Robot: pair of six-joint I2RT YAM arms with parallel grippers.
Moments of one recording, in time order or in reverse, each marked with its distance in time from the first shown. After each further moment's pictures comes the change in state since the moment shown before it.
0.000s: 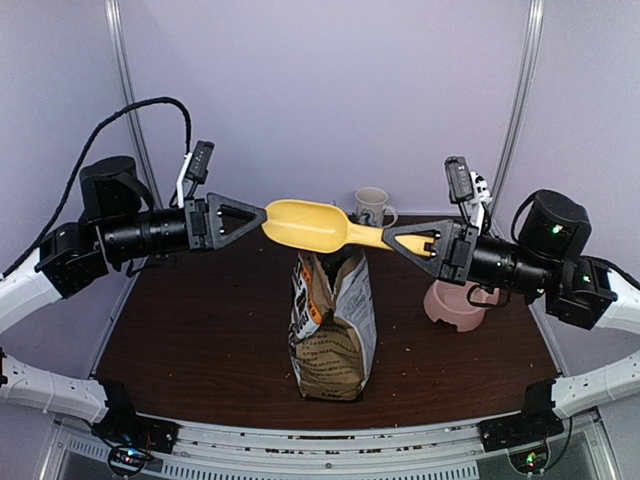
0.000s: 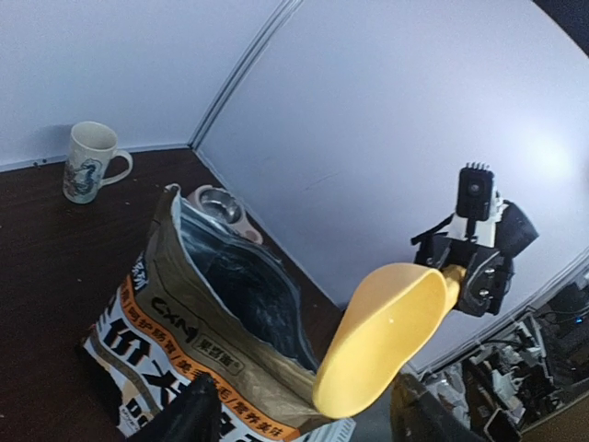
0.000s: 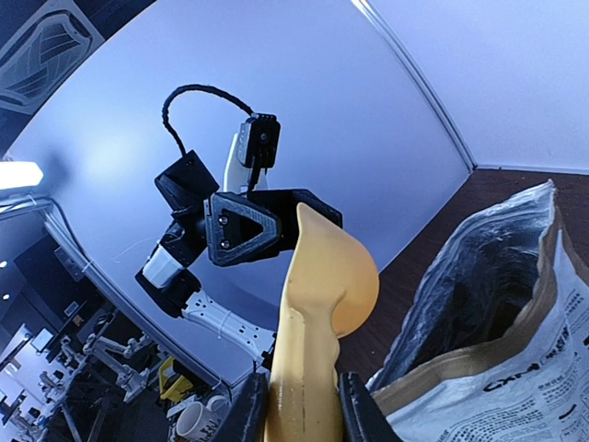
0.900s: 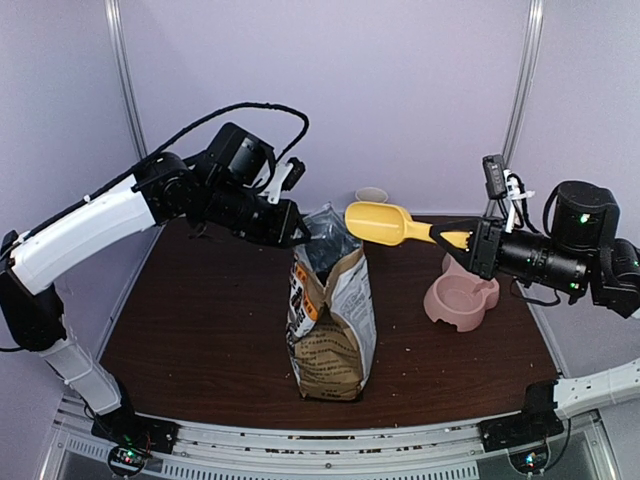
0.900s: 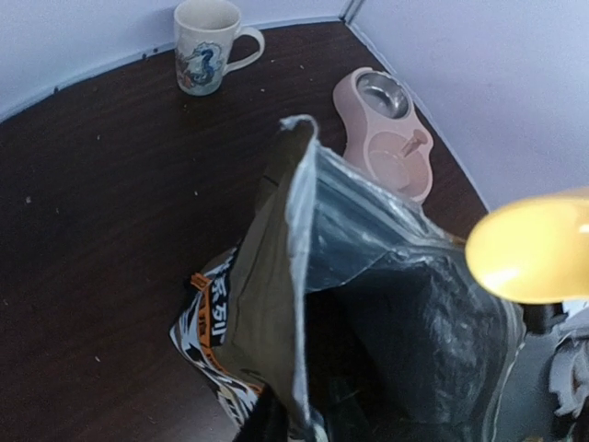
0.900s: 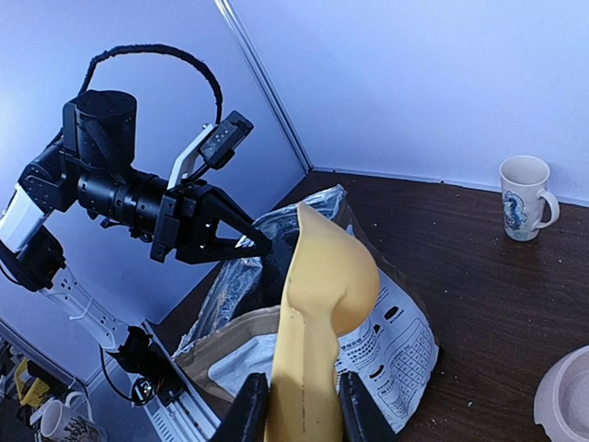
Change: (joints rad) left arm -0.058 0.597 0.615 -0.626 -0.282 0.166; right arm 0.000 -0.105 0.150 -0.523 0.386 -0.212
